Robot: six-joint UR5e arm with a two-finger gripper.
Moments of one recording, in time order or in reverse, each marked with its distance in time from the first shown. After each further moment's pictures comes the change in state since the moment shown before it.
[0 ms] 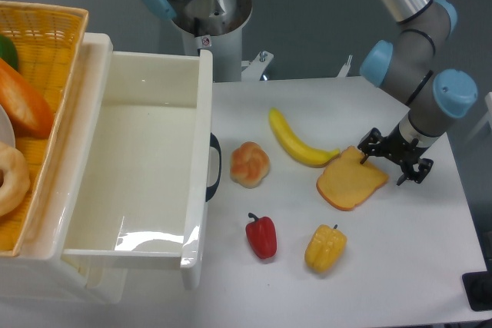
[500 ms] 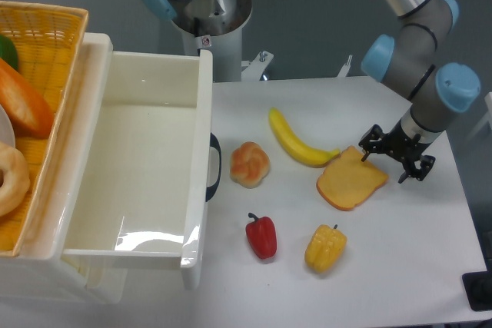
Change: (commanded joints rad) arm 0.005 0.002 -0.002 0.002 0.002 0.006
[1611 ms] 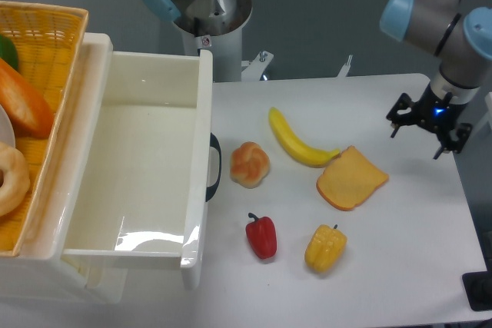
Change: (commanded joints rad) arm 0.061 0.138 -0.031 -0.038 -0.080 0.055
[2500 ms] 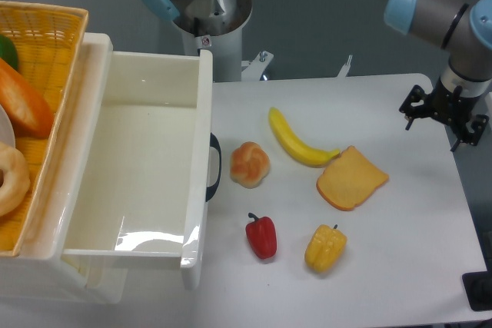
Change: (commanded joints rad) arm -0.021 0.011 0.169 -0.081 0.152 0.012
